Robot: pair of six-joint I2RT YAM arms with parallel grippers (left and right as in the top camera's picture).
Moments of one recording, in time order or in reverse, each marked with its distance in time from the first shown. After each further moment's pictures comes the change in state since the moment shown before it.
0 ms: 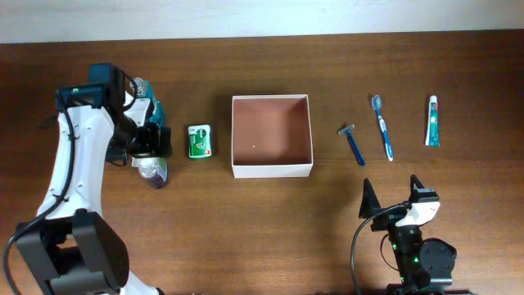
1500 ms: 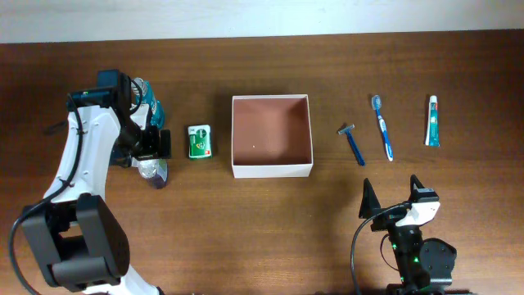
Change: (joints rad) left arm 0.000 0.057 -0.044 0.070 -0.069 -0.082; right arm 0.000 0.000 0.000 0.000 0.000 0.000
